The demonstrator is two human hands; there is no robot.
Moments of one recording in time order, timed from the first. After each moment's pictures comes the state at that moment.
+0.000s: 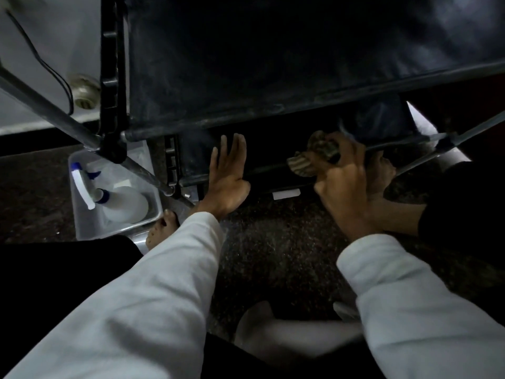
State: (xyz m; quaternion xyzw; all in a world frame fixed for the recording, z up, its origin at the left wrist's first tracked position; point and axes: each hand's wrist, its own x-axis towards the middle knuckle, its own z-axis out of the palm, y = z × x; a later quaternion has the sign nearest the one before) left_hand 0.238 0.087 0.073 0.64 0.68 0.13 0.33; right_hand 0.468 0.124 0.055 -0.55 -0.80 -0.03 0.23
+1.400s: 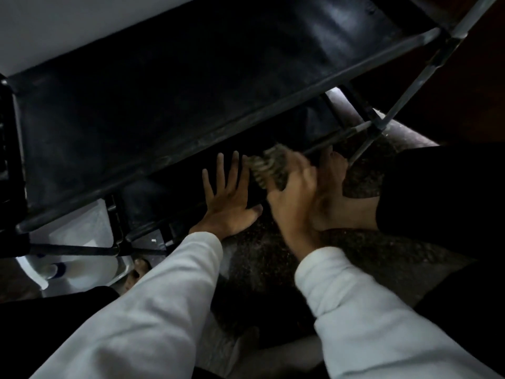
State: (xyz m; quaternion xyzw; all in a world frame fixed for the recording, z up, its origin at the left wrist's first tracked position) left_hand 0.335 0.132 0.053 0.76 0.63 -0.09 0.15; right_hand 0.471 0.117 0.067 -0.70 -0.58 0.11 0.40
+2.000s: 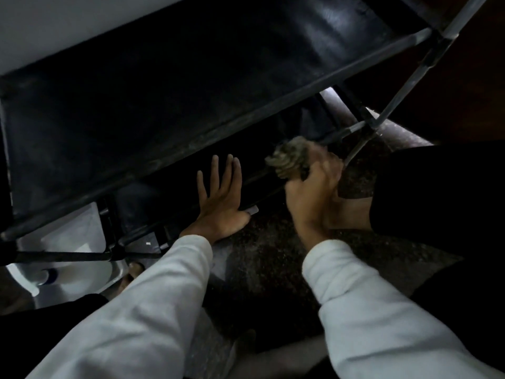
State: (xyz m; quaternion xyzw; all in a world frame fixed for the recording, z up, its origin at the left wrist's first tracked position) left_hand 0.333 0.131 0.065 0.76 0.61 -0.09 0.20; right_hand 0.502 0.131 0.062 -0.73 -0.50 0.11 0.44
